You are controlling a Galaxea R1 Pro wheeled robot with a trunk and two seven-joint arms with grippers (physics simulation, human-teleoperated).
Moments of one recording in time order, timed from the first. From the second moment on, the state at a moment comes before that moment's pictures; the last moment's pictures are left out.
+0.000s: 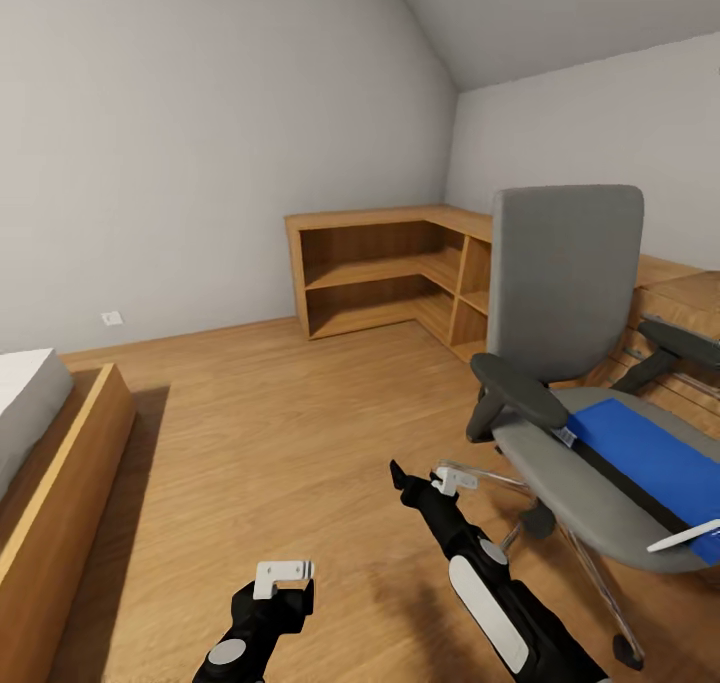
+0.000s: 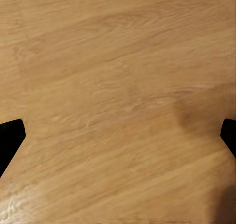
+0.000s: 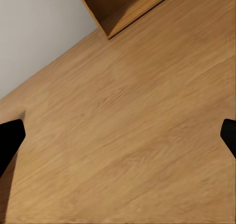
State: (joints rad) left arm -0.05 0.00 -0.41 -1.43 0.32 0.48 0.45; right arm -0.40 -0.05 0.46 -1.11 -0.74 -0.03 -0.14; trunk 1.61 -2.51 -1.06
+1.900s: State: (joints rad) left arm -0.05 0.00 -0.22 -0.97 0.34 0.14 0.44; right arm -0.17 -0.03 0.50 -0.63 -0.50 -0.14 -0.35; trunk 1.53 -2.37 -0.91
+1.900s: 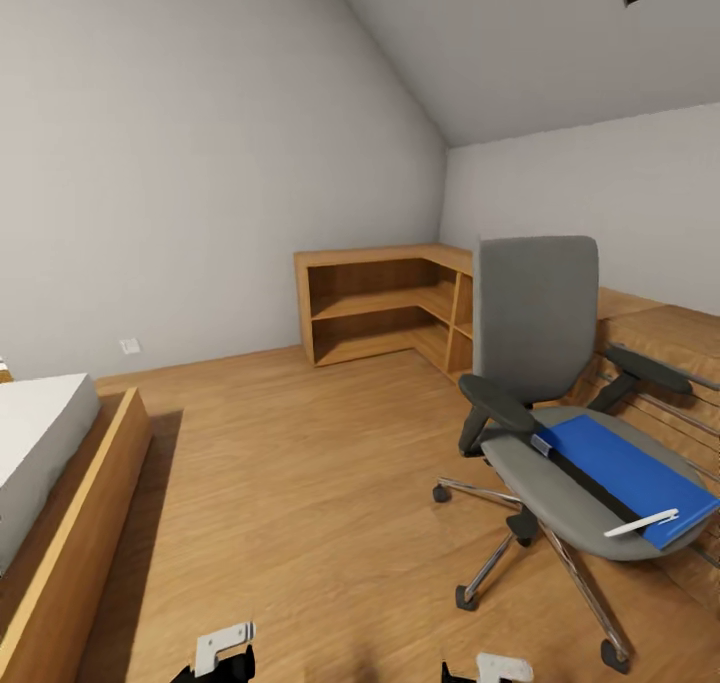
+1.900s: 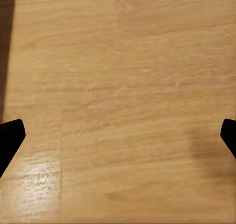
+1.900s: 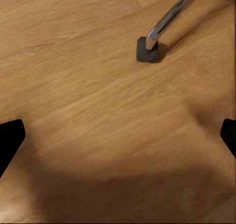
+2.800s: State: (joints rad) left arm -0.05 0.00 -0.21 -0.89 0.34 0.14 0.44; right arm -0.17 0.01 0.56 -0.55 -0.50 -0.27 -0.35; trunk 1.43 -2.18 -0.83
